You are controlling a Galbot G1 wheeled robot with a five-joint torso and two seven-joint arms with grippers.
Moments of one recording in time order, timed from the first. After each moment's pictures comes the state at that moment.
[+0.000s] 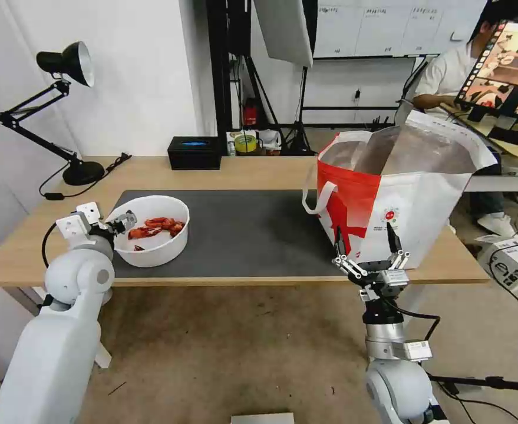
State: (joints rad) left arm 0.93 -1.13 -0.58 -1.89 -0.80 0.73 -0.63; right arm -1.44 1.34 0.40 2.01 0.12 0.51 0.10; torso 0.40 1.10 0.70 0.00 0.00
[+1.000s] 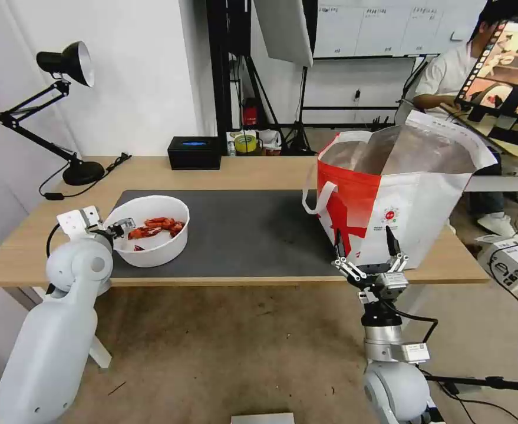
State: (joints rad) left arm 0.88 -1.10 -0.55 -1.82 -0.93 0.74 -0.74; right arm -1.45 1.35 0.41 2.00 0.12 0.52 0.10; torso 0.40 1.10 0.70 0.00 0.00
